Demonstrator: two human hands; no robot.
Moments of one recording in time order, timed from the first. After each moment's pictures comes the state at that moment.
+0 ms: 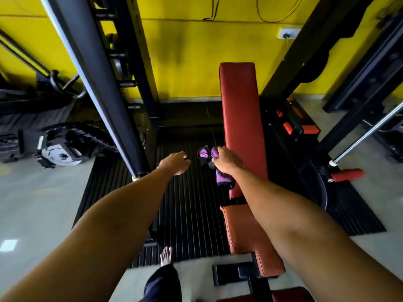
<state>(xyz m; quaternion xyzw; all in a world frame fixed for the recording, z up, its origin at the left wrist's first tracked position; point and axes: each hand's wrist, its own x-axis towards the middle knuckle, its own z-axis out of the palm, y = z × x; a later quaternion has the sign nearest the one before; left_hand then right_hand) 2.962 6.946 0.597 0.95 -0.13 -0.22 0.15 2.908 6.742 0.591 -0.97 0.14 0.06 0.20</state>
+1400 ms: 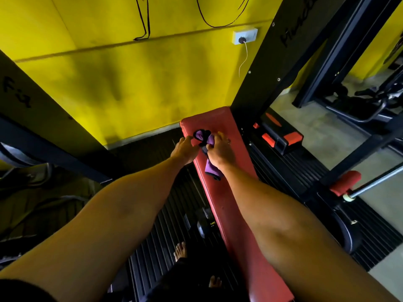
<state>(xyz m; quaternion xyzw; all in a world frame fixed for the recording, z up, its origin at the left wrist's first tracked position) 3.481 6.590 0.633 0.91 -0.26 -0.21 0.26 3.404 6.473 0.594 -0.89 0.31 -0.14 0.31</state>
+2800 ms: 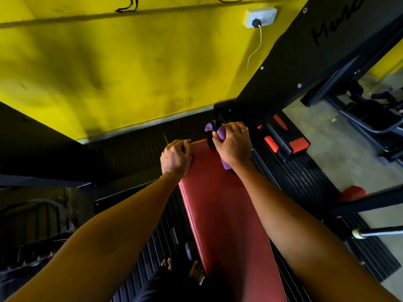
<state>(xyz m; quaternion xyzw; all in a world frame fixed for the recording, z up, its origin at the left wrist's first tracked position) 3.626 6.481 0.555 0.90 -0.18 0.05 0.38 3.553 6.299 0.560 -0.92 0.24 -0.29 0.05</state>
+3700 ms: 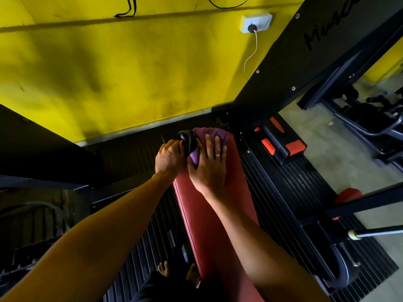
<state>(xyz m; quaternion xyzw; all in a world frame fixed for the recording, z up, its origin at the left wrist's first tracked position) 3.631 6.486 0.550 0.92 -0.25 0.04 0.30 3.524 6.397 0.538 -0.93 0.26 -0.25 0.09</state>
